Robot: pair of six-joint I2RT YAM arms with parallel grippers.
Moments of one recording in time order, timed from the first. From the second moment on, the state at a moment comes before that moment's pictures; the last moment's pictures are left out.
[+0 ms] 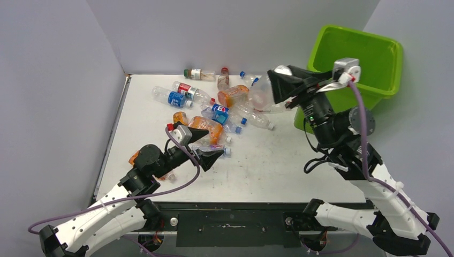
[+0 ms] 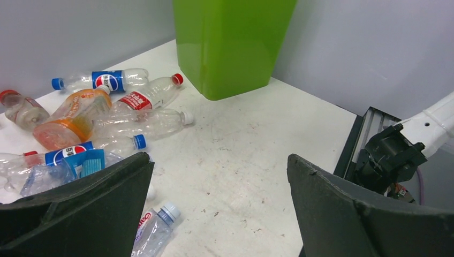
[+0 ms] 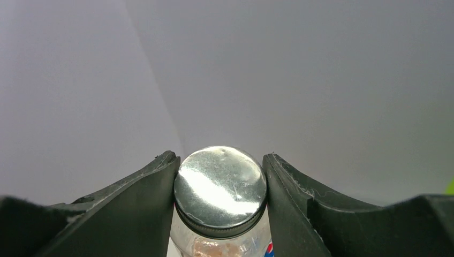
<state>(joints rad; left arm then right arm) -0.82 0.68 0.60 0.19 0.17 -0.17 0.86 0.97 1.42 -0.08 0.30 0.14</state>
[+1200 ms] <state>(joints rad) -0.89 0.68 0.59 0.18 0.05 -0.07 0.35 1.54 1.84 0.67 1.04 -0.55</state>
